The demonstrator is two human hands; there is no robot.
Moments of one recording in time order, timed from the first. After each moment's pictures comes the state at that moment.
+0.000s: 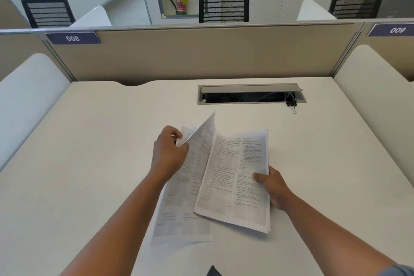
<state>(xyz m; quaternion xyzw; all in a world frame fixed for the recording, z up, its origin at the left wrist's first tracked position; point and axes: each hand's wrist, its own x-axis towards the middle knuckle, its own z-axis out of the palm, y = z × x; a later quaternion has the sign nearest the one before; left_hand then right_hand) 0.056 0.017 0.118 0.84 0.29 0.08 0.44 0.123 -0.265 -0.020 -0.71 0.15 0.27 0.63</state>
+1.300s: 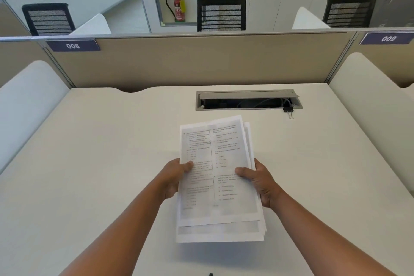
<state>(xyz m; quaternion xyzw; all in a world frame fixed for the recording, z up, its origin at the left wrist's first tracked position) 0.058 0.024 0.060 0.61 0.34 -0.15 0.69 0.112 -0.231 0.042 -0.58 0.06 0.31 0.75</state>
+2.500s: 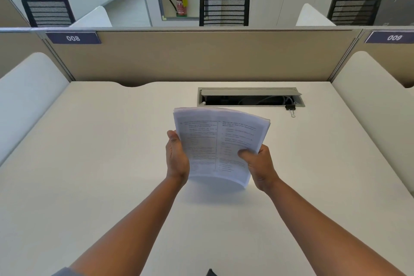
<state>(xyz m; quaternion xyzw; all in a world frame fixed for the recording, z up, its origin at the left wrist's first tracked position) 0.071 -0.008 0.077 0.63 0.21 0.19 0.72 0.121 -0.205 0.078 -0.68 -0.05 0.14 0.72</state>
